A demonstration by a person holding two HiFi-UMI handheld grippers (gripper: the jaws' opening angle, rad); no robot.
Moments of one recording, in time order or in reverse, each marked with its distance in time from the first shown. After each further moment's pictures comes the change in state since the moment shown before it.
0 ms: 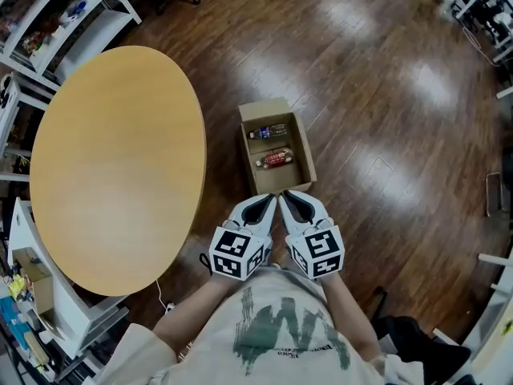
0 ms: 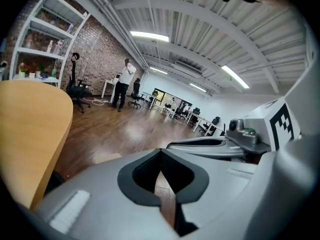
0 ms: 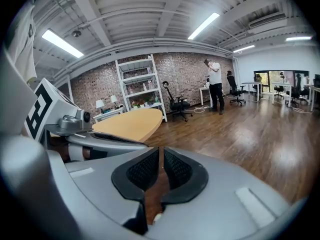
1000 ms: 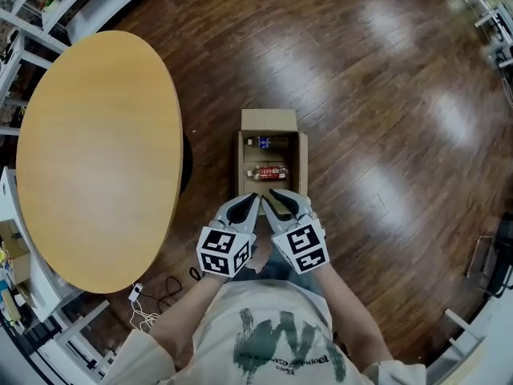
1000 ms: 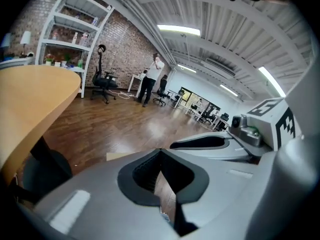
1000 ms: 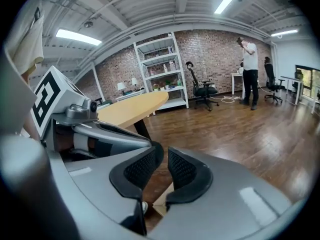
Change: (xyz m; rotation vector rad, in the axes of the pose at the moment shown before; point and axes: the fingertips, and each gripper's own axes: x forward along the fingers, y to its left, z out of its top) left arm 0.143 0.097 0.020 -0.198 0.027 0.273; right arm 0.137 -0.108 0.012 -0.183 0.205 0.308
